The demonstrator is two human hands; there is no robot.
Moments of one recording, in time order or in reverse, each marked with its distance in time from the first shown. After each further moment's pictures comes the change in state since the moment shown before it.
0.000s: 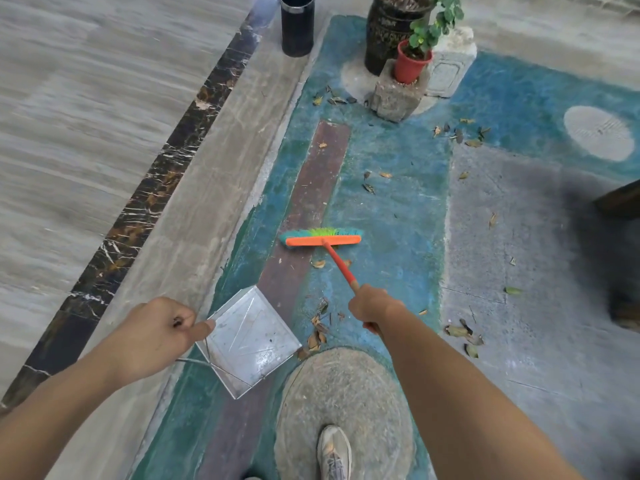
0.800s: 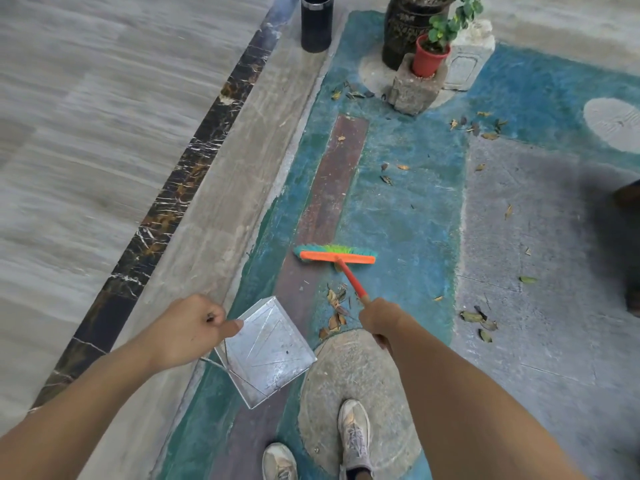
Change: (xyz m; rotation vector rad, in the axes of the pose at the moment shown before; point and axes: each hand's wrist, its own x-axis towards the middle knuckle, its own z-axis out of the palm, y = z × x) left_hand -0.055 -0.036 -0.012 0.044 -0.090 0.048; right_hand -0.074 -0.014 0.065 -0.097 0.001 0.019
